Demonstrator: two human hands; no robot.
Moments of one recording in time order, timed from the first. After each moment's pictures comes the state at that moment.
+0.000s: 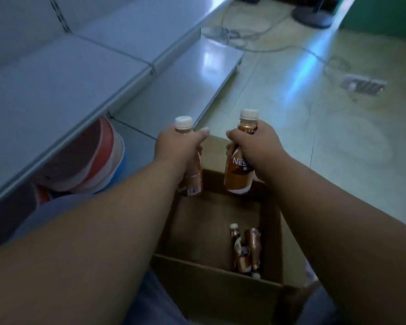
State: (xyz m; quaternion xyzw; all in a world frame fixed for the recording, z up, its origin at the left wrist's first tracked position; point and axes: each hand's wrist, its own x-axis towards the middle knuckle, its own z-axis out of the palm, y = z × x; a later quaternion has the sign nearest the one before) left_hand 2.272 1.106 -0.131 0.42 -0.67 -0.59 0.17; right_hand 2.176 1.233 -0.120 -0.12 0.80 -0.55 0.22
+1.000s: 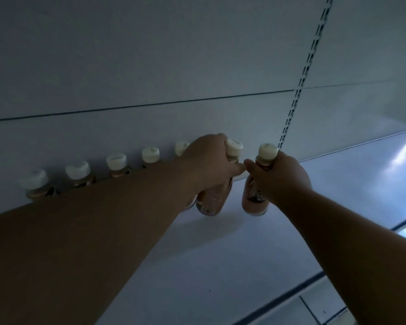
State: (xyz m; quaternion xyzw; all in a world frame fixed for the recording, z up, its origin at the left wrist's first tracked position) left_hand 2.397 0.750 0.010 0.43 -0.85 -0.16 0.25; right_hand 2.244 0.805 -0.027 -0.49 0.81 -0.33 0.05
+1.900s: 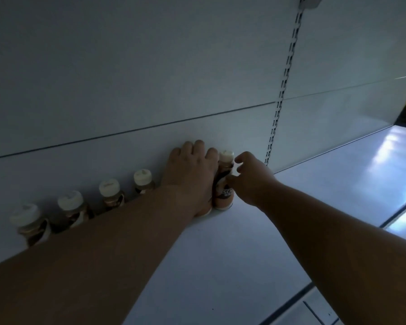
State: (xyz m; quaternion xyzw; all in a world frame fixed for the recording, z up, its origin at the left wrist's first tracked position) left_hand 2.403 0.752 0.012 0.43 -0.87 0.21 0.12; right_hand 2.263 0.789 -0.004 -0.52 0.77 -0.33 0.16
